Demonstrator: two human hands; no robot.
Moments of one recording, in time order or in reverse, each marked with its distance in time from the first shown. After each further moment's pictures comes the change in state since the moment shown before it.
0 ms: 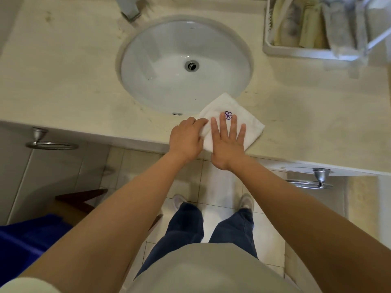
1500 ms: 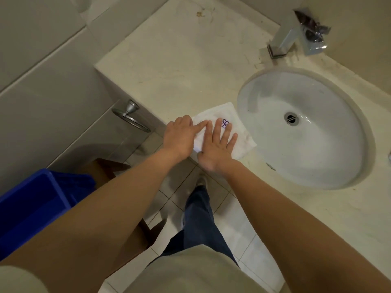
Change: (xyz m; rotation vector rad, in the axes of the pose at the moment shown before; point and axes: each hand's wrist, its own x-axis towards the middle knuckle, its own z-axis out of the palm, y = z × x) left_hand -0.044 -0.261 -0.093 0.075 0.088 -0.437; right_hand 0.119 -0.283 -0.026 -0.115 -0.150 -0.300
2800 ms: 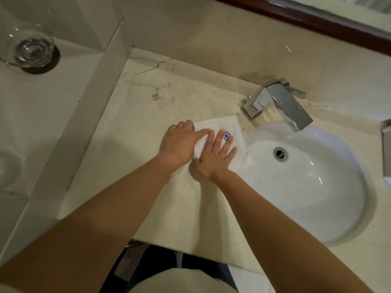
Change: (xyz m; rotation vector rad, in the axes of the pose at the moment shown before) left_hand 0.296 -0.040 -0.078 0.146 -0.033 0.459; right_hand 0.197 -0.019 -0.159 0.363 0.067 0.425
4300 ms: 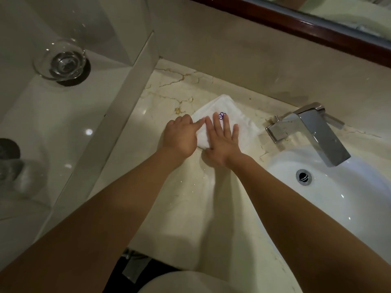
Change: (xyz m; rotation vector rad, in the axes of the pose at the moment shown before) left_hand 0.037 -0.060 -0.024 -0.102 0.014 -0.216; right_hand 0.078 -0.030 -0.053 -0.229 0.037 -0.386
